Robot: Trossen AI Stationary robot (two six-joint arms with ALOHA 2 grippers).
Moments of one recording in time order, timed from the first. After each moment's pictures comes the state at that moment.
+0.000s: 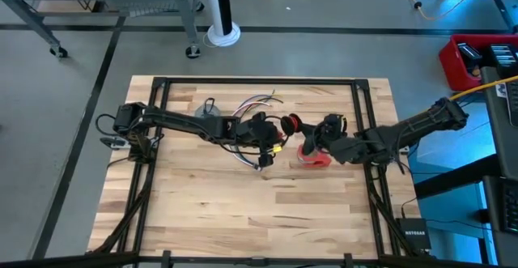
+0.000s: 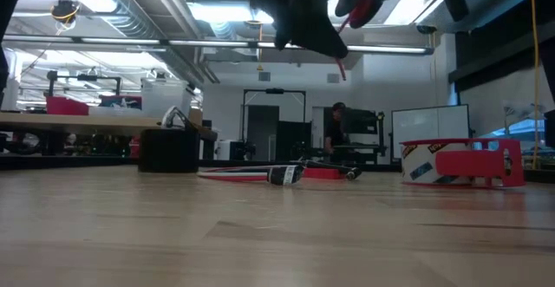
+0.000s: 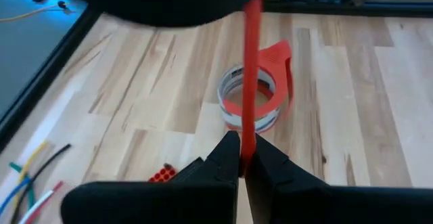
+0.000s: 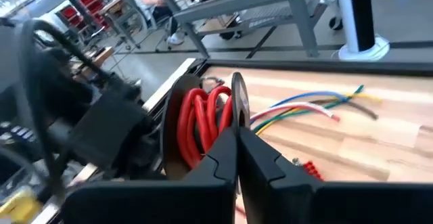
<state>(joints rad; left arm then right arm) -0.03 1.81 1.39 -0.24 -0.22 -0.05 0.36 1.09 0.88 -0.25 0.95 0.97</state>
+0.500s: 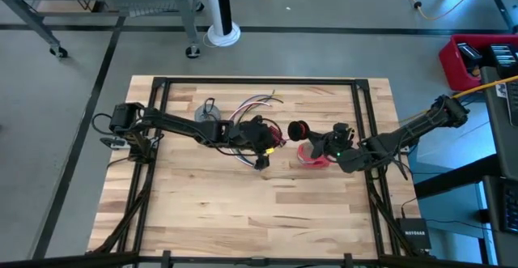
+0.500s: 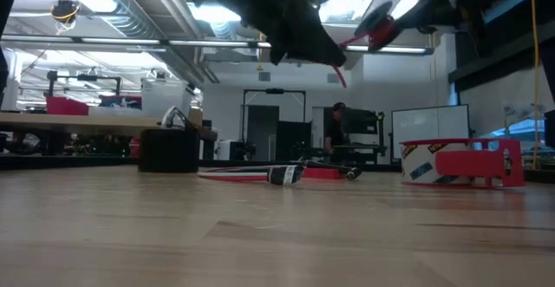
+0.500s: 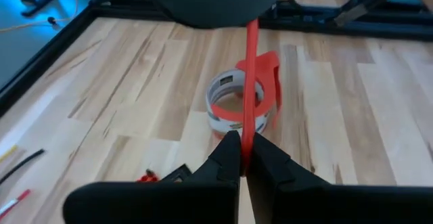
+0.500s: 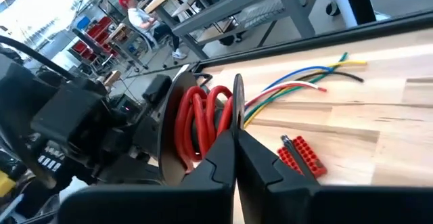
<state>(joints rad) -0.03 1.77 1.20 0.03 -0.18 -0.08 0.45 1.00 0.63 -0.14 1.05 1.20</state>
